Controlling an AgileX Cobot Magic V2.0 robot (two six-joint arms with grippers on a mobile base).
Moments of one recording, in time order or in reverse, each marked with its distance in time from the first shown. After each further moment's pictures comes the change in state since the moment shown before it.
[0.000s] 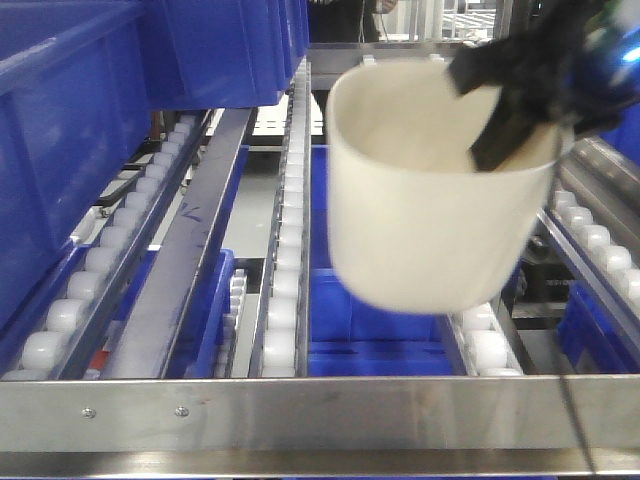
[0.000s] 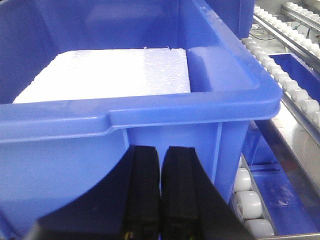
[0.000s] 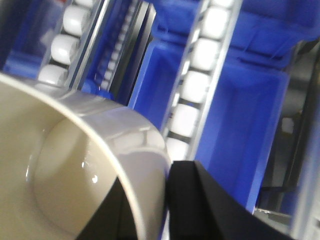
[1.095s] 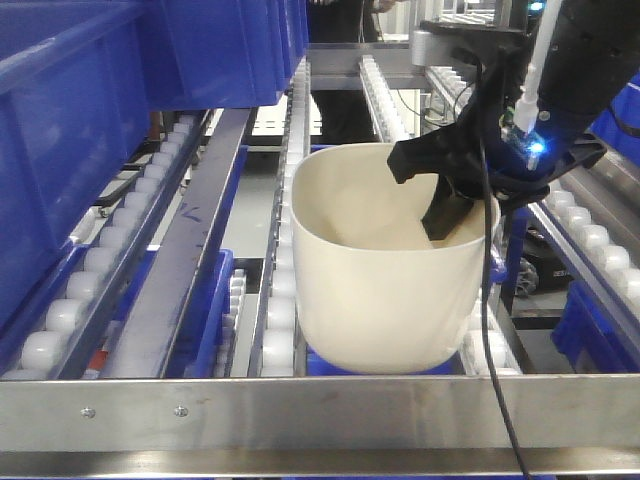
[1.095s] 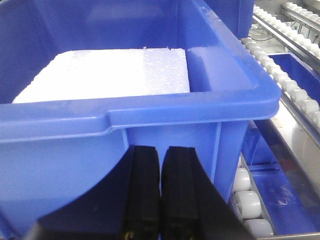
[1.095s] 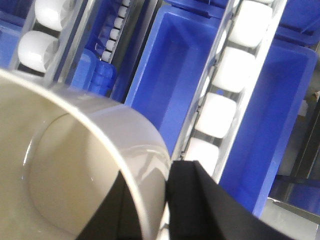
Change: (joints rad) left arm 0.000 0.000 0.000 0.000 0.000 0.000; right arm 0.042 0.169 -0.034 0.000 -0.041 0.000
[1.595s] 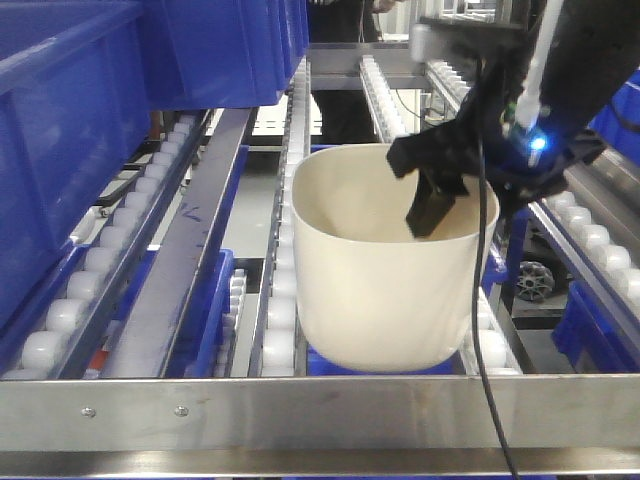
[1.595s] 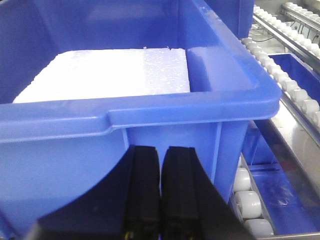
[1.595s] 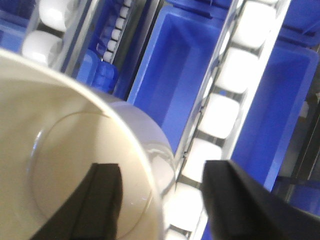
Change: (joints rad) left arm 0.000 0.000 0.000 0.000 0.000 0.000; right arm 0.002 -0.026 0.000 0.000 -0.002 0.000
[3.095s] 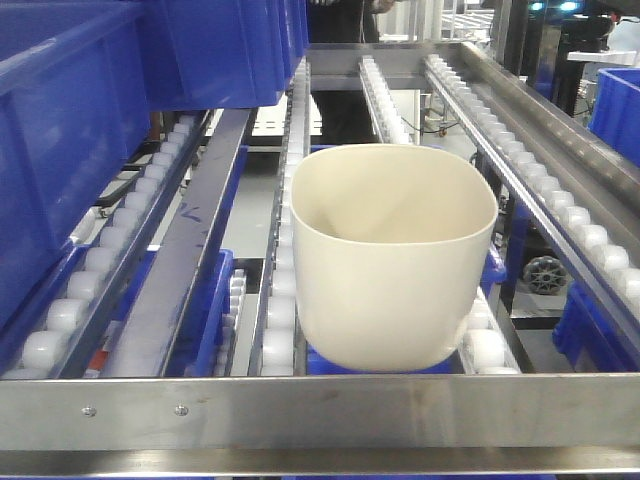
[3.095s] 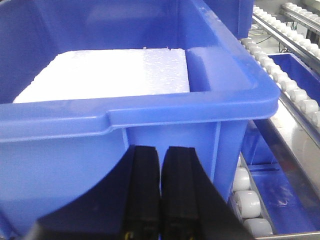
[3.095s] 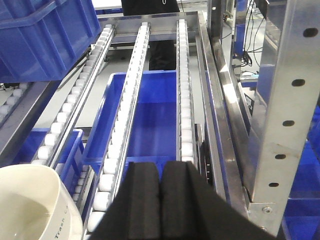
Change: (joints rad) left arm 0.000 0.000 0.000 0.000 0.000 0.000; right arm -0.368 -1.171 0.532 0.000 -0.118 0.000
